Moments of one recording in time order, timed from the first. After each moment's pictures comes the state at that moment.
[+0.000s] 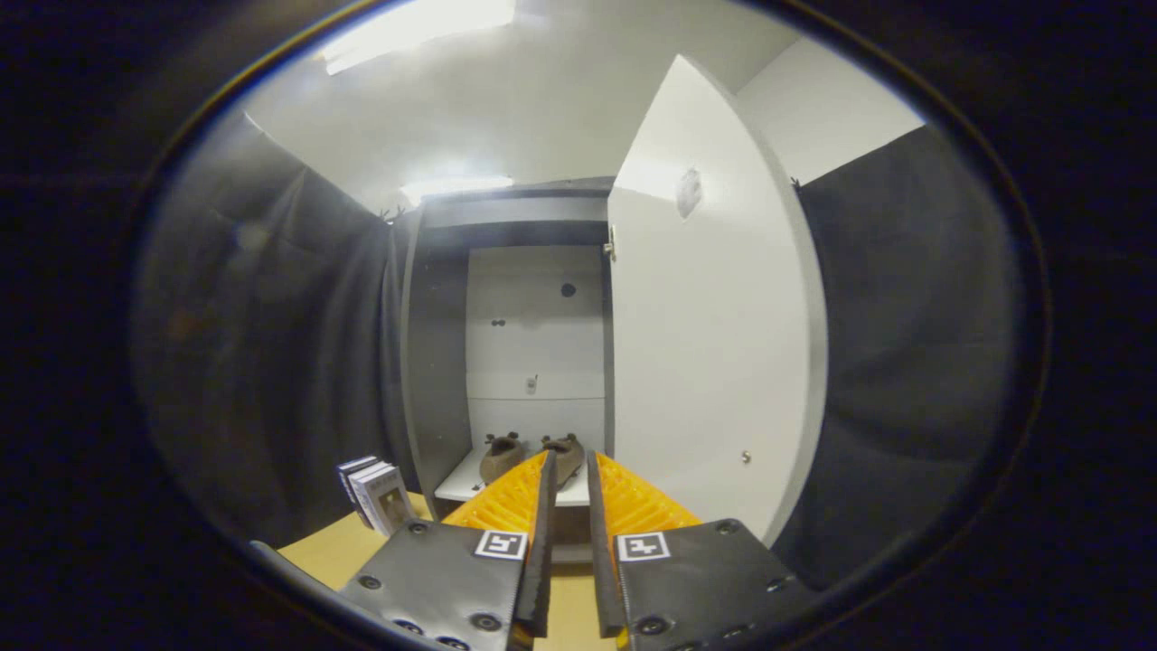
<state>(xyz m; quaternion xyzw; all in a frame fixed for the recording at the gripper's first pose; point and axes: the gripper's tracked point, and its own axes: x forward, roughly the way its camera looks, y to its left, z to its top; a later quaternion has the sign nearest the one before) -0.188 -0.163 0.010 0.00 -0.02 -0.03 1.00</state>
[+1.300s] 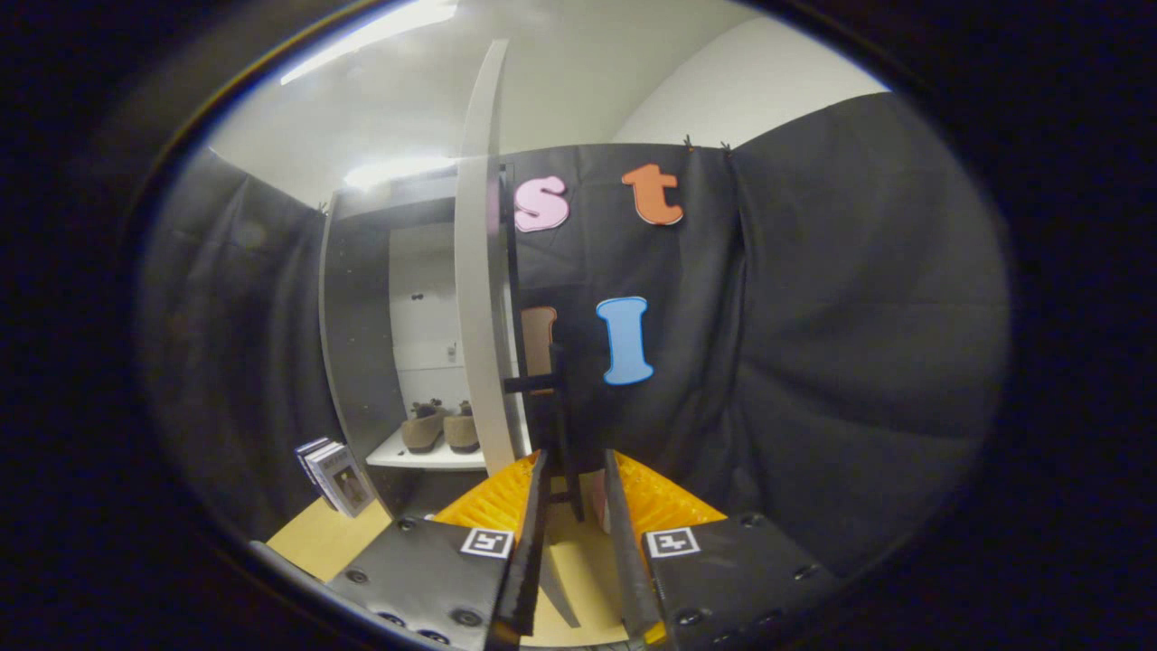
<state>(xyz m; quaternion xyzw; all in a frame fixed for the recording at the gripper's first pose) -0.212 -0.295 -0.029 0.01 0.06 -0.11 0.99</state>
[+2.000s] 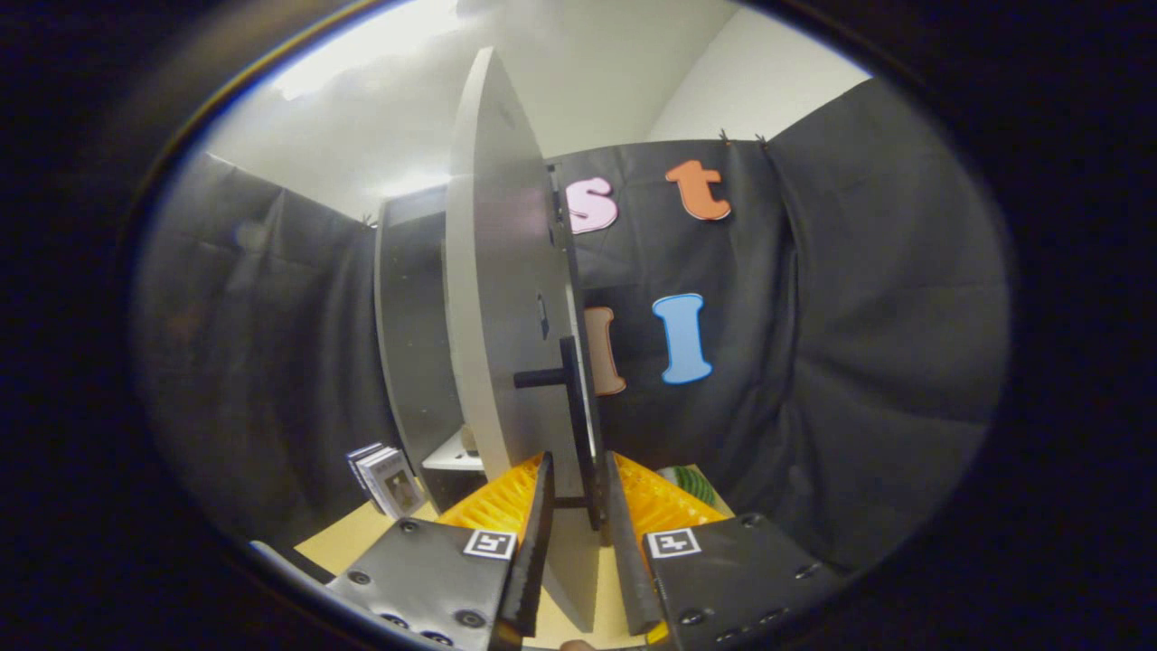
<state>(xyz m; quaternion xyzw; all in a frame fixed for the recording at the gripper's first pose) -0.200 -0.233 -0.031 0.05 0.04 0.00 1.00</state>
